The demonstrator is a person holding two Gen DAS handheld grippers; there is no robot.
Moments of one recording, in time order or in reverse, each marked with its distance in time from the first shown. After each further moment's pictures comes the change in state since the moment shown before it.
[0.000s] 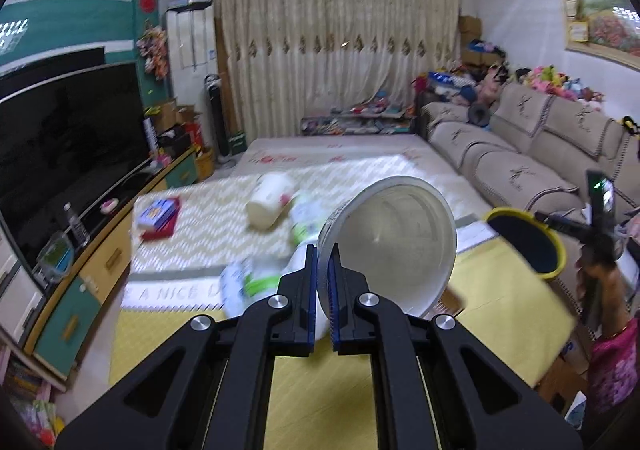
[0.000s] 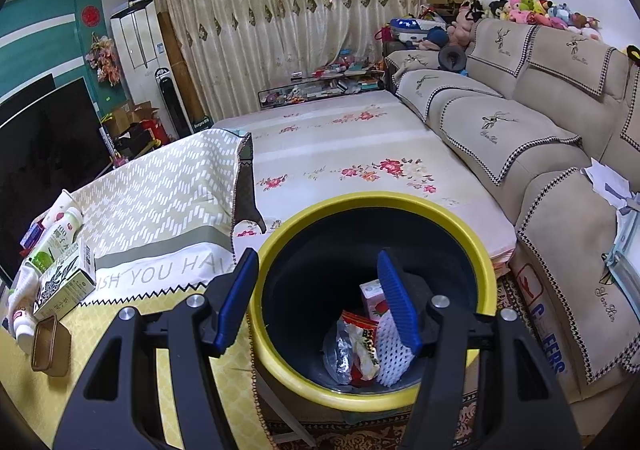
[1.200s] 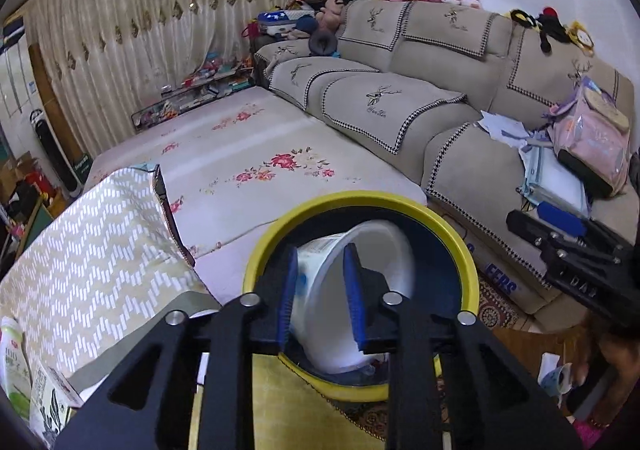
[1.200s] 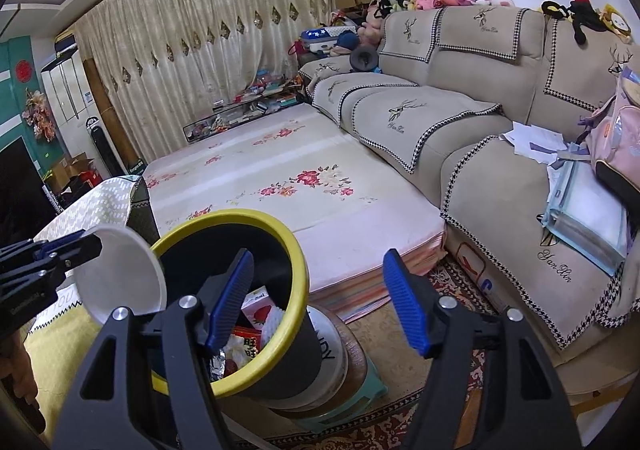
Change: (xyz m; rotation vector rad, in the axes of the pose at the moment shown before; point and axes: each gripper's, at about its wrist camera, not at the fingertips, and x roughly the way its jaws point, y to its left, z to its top) left arm 0.225 -0.358 0.049 0.342 0.191 -0.432; right arm -0.034 -0.138 -0.017 0.193 -0.070 -0.201
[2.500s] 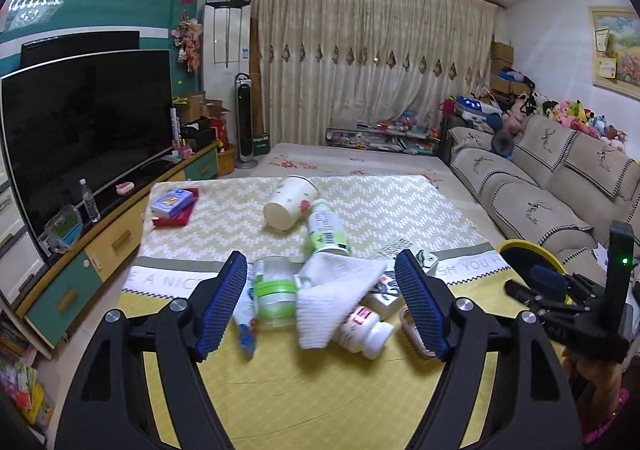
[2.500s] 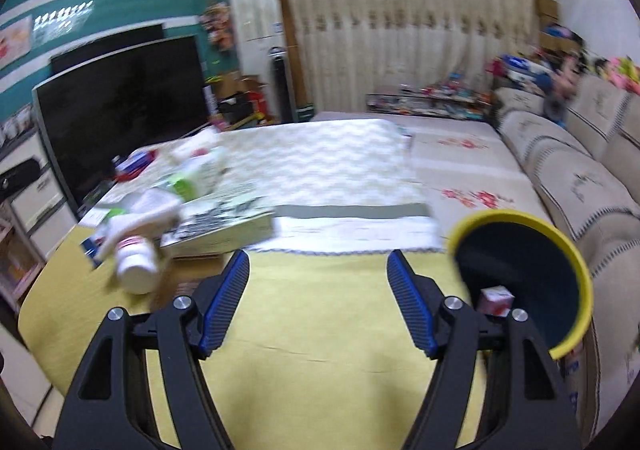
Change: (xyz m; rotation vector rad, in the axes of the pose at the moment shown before) left arm -0.334 0.206 -0.220 -0.471 -0.236 0.510; right arm -0.083 0.277 -0.081 -0.476 0.065 0.509
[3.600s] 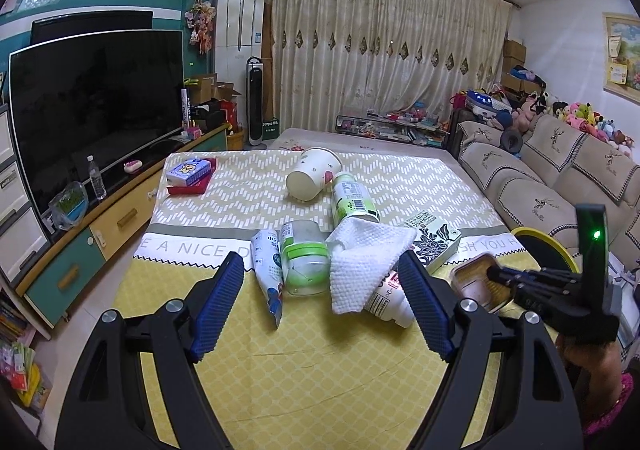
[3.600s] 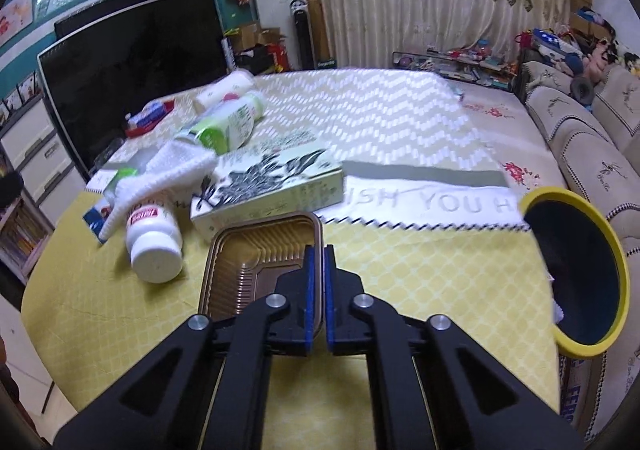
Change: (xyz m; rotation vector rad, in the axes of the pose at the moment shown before) left arm 0.009 0.022 -0.029 -0.048 0.049 0.015; right arm 0.047 0.035 -0.005 -0.010 0.165 0.042
